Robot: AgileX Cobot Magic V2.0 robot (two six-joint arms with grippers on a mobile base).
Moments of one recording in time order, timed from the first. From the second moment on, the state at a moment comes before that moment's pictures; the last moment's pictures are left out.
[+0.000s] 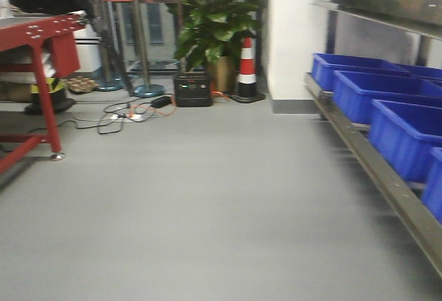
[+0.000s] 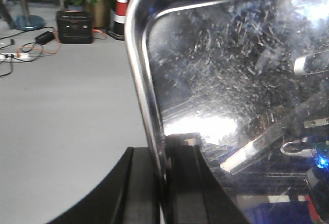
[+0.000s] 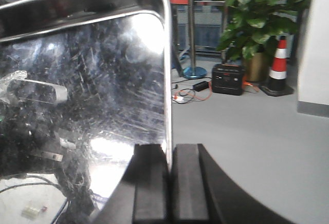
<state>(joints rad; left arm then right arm) -0.31 1.33 -1.46 -0.01 0.49 -0.10 0.57 1.43 -1.51 -0.77 0.37 0.85</state>
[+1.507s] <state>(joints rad) -0.31 1.33 -1.46 0.00 0.49 -0.11 0.57 1.43 -1.51 -0.77 0.33 0.85</state>
